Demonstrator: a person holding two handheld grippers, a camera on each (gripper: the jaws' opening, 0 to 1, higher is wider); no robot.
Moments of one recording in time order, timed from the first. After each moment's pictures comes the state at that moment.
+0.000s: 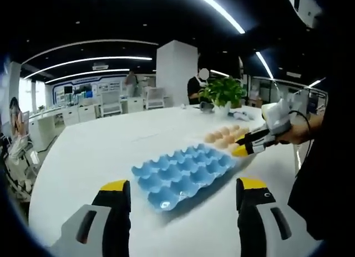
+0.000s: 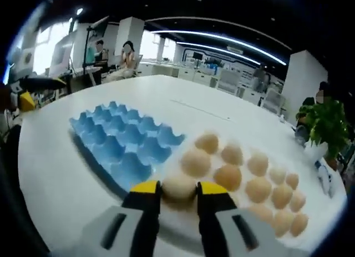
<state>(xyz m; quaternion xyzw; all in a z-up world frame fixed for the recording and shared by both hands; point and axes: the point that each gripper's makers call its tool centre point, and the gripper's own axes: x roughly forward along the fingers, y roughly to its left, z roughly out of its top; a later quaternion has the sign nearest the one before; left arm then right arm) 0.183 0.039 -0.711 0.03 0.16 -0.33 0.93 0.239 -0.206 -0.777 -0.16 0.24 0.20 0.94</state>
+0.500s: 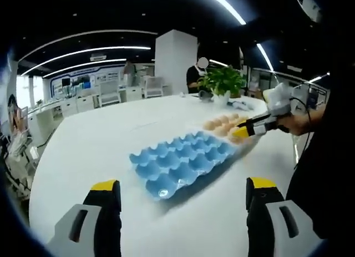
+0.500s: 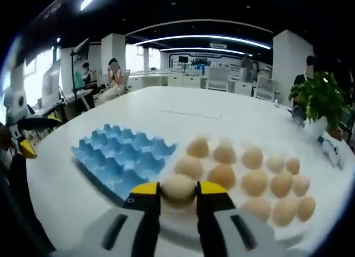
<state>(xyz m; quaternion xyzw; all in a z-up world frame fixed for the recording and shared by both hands) 0.176 0.042 -0.726 0.05 0.20 -0.33 0.92 0.241 -0.217 -0.758 -0.05 0.24 0.18 0.95</state>
